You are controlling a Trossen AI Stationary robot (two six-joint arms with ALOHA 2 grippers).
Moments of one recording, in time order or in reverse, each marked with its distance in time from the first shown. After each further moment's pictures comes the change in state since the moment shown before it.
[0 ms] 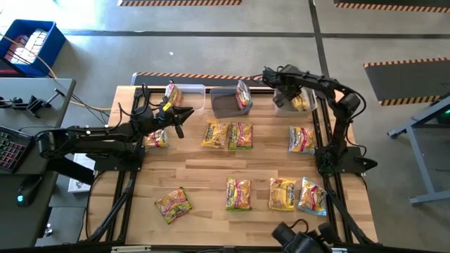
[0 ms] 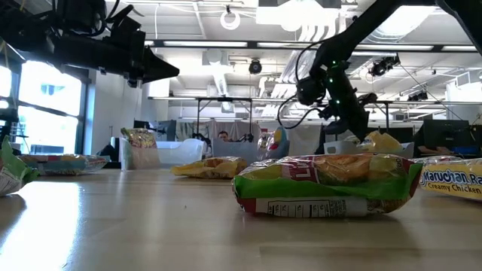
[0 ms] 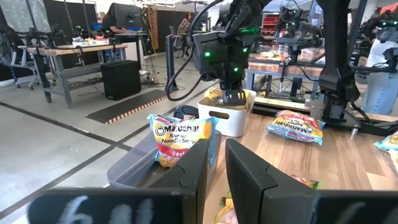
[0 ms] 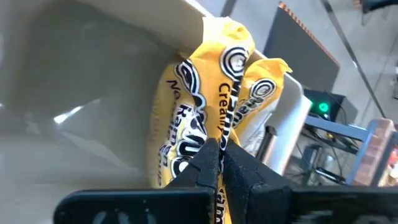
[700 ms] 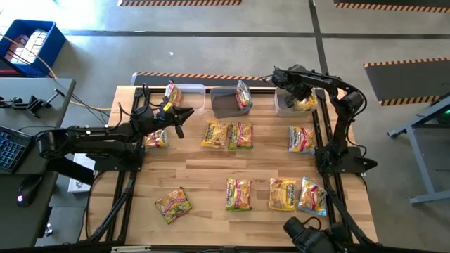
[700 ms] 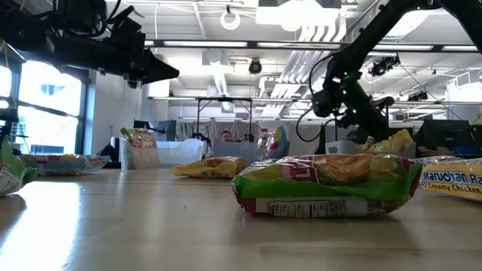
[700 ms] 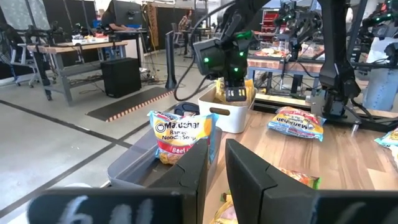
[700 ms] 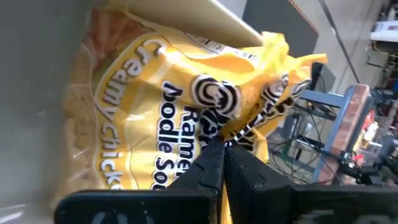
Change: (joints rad) left arm 0.000 0.000 0.000 -0.013 0.000 0.004; right arm -0.117 0.000 -0.100 0.002 0.076 -0.001
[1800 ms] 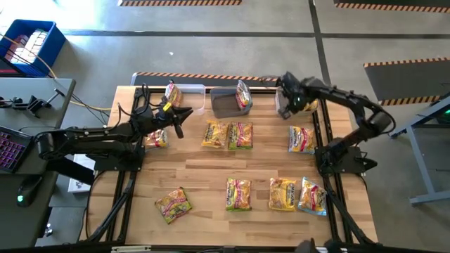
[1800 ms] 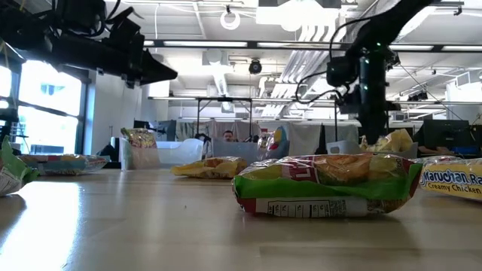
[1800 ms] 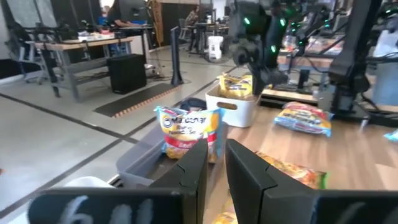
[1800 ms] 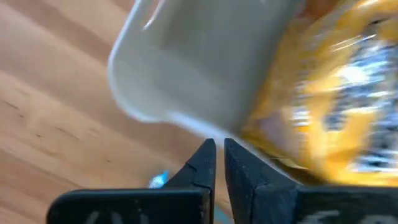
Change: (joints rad) left arm 0.004 -0.027 0.000 -0.044 -0.014 0.006; right arm 0.080 -0.398 -0.296 0.280 -0.527 -0.203
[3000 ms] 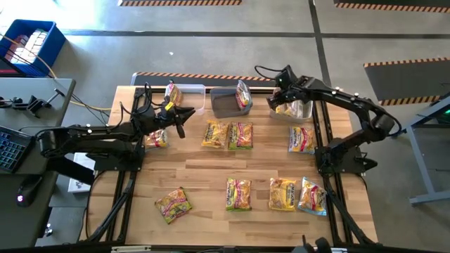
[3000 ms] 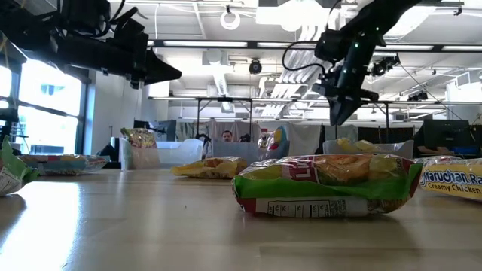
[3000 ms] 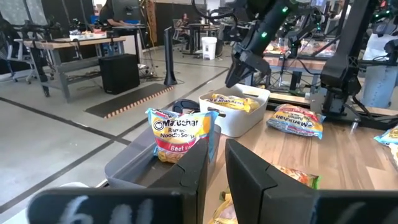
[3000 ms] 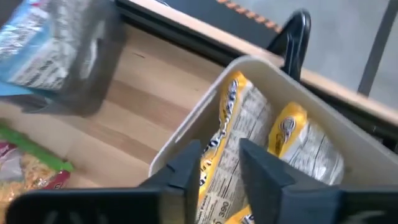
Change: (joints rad) left arm -0.001 0.055 0.020 0.036 0.022 -0.010; right arm 0.106 -0.049 0.064 0.237 0.042 0.204
